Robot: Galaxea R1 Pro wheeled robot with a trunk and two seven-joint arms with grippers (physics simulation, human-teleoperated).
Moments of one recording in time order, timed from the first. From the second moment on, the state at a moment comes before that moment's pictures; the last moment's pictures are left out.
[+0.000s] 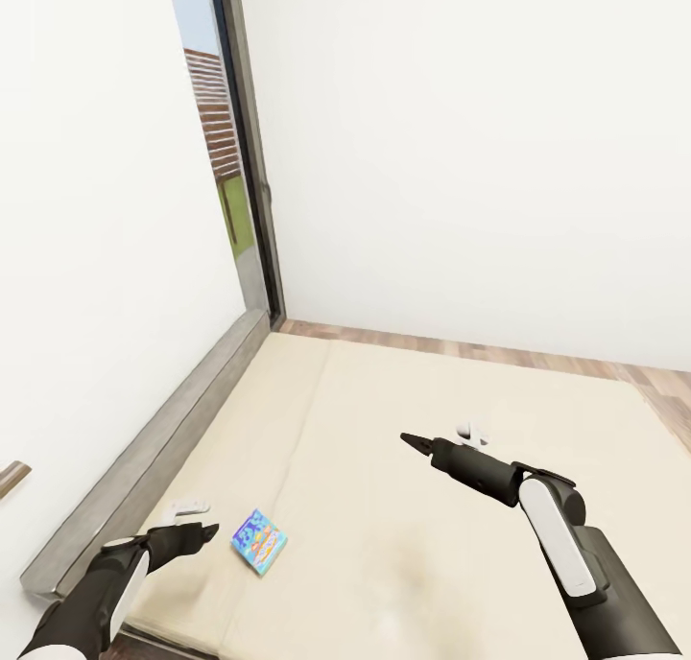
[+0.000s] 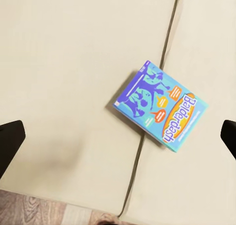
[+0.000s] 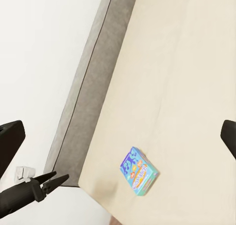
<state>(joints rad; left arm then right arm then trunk) -0.45 0.15 0.21 -0.75 -0.05 0.39 -0.30 -0.40 -0.12 0.02 -1.41 -0.75 0.80 0.26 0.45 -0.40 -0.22</state>
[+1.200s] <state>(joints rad) -0.45 0.14 0.21 -0.75 -0.05 0.39 -0.30 -0.40 -0.13 -0.03 -1.04 -0.82 0.52 0.40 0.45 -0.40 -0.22</state>
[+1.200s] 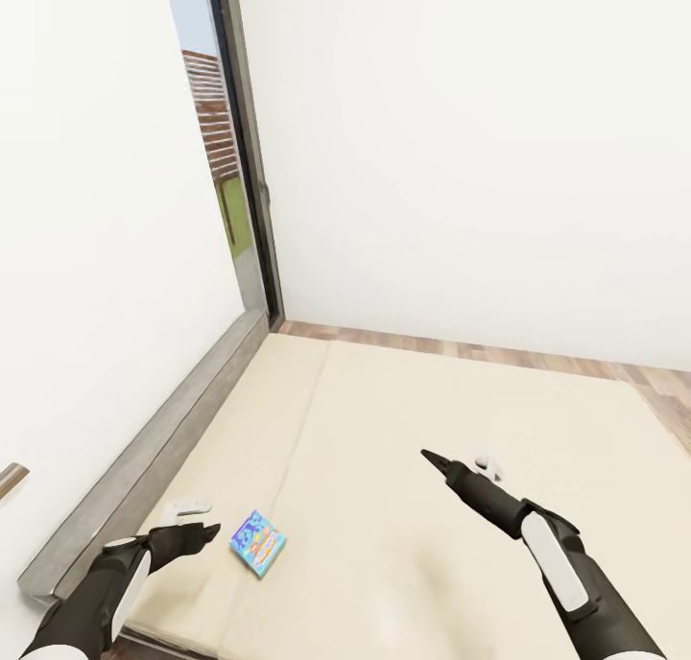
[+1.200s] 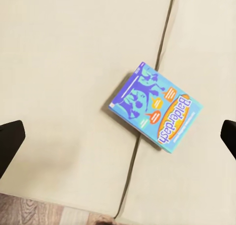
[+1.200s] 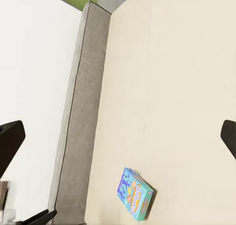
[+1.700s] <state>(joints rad) -0.45 0.14 0.21 -0.75 -0.05 0.39 -0.30 -0.29 -0.16 -0.03 -1.04 -0.81 0.51 0.60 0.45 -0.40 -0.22</state>
